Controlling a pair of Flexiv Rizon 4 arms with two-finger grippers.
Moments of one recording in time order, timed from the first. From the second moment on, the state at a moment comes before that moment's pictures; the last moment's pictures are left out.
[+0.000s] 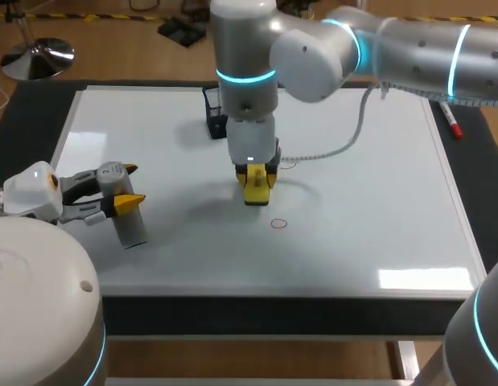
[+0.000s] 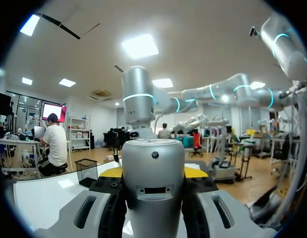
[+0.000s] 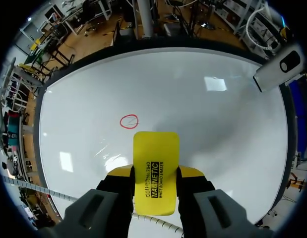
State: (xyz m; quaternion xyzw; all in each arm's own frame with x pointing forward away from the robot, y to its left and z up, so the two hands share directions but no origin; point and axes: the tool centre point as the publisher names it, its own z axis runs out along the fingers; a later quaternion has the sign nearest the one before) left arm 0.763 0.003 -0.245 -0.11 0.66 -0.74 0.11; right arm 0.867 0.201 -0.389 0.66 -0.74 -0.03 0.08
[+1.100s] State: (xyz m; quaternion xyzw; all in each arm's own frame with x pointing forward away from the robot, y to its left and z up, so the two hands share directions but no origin) left arm 0.763 0.003 -0.245 -0.11 0.66 -0.74 0.11; right arm 0.908 0.101 -0.365 0.56 -0.82 0.00 0.10
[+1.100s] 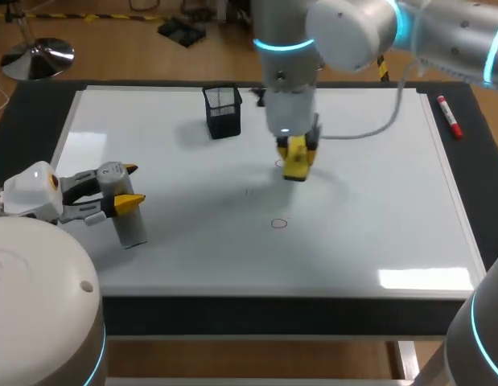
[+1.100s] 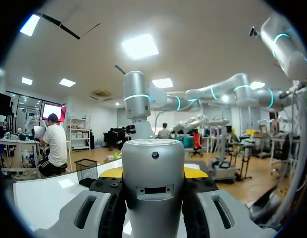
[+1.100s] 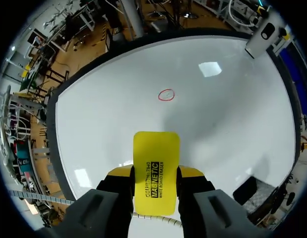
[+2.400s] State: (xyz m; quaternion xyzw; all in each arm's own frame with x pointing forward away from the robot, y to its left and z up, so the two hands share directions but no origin) left arm 0.763 0.003 -0.245 -0.11 0.66 -0.74 0.11; right arm 0.909 -0.085 -0.357 0.41 -0.91 -0.01 0.05
